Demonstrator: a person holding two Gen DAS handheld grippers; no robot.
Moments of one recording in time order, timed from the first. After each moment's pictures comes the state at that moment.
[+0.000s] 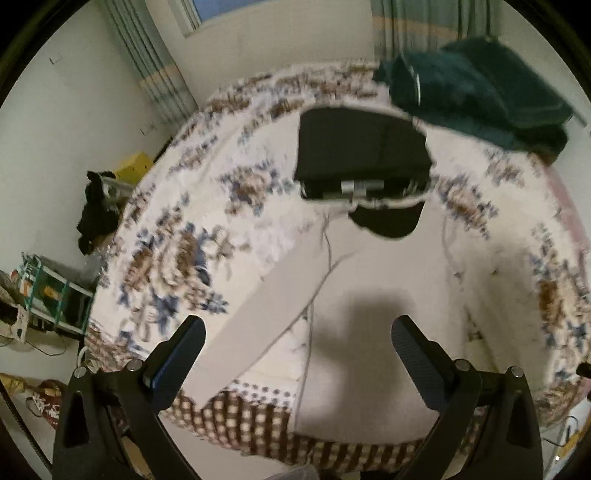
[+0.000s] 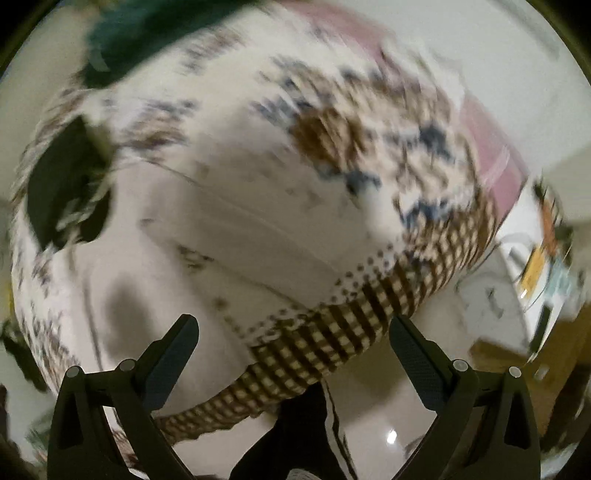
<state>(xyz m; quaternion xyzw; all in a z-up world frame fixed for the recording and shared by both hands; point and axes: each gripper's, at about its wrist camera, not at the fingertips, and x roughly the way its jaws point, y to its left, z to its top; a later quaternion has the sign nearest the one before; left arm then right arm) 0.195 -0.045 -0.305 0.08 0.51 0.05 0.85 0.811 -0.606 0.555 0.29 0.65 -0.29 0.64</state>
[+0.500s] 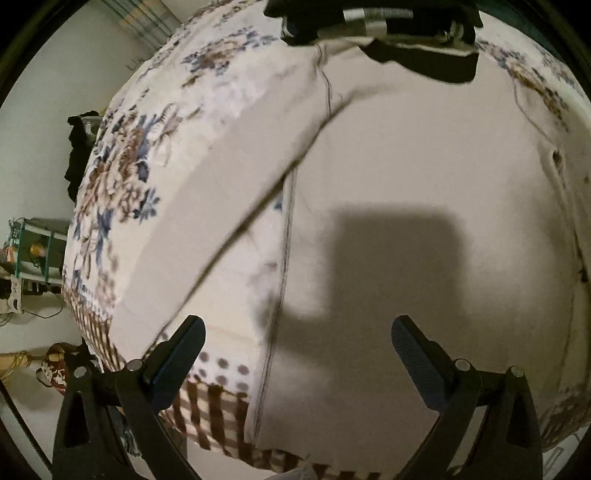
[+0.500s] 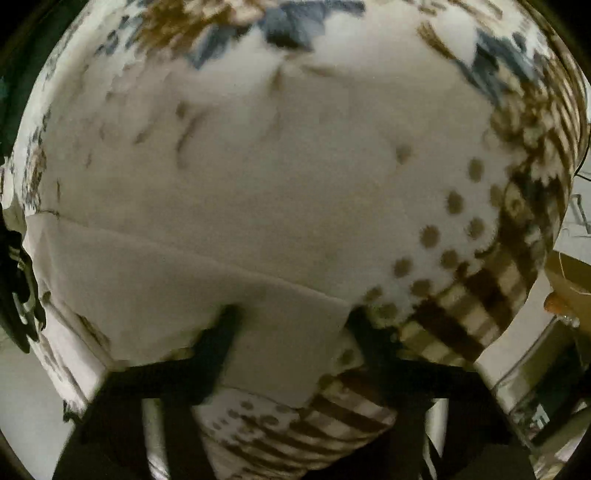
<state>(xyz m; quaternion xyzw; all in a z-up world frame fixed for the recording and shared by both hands) 0.204 -0.053 -0.523 0.11 0.64 0.09 0.76 0.743 -0.662 0.329 0.45 0.61 -0.30 0.58</state>
